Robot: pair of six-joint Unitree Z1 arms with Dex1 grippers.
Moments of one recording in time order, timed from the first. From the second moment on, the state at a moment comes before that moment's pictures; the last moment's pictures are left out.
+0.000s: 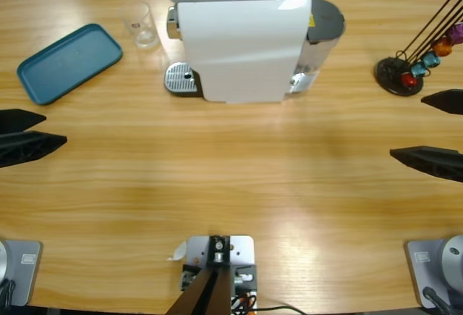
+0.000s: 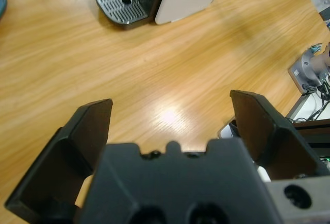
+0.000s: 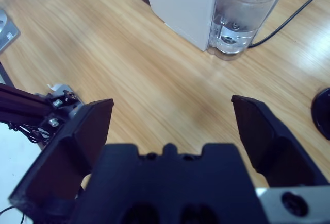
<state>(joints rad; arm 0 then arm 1) -0.76 0.94 -0.63 0.34 -0.21 -0.32 0.63 0.89 -0.70 0.46 0.20 -0.01</state>
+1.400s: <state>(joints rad) -0.48 1.56 -0.93 -0.26 -0.69 -0.87 0.63 1.02 -0.67 0.33 0.11 -0.02</state>
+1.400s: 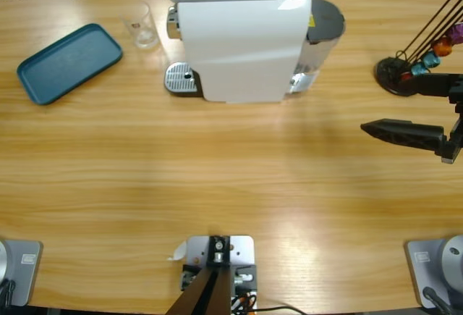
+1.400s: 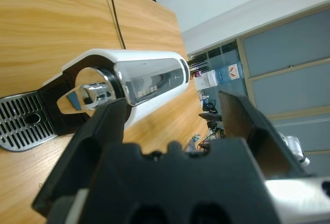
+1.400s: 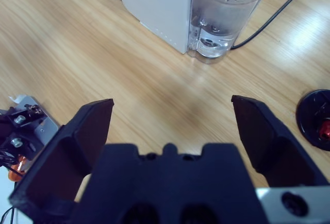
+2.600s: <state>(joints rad) -0.43 1.73 -0.94 -0.35 -0.87 -0.98 0.63 1.00 -0.66 0.32 0.11 -0.02</state>
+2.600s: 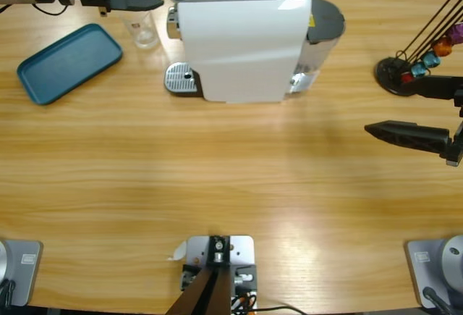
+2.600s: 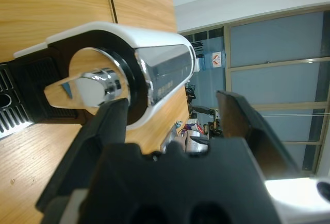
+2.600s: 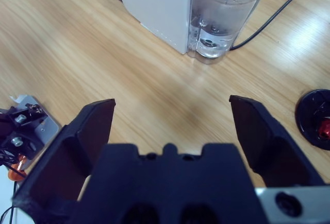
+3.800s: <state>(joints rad) -0.45 1.78 -1.01 -0.35 -0.88 -0.98 0.63 1.00 -0.65 0.31 0.11 -0.02</state>
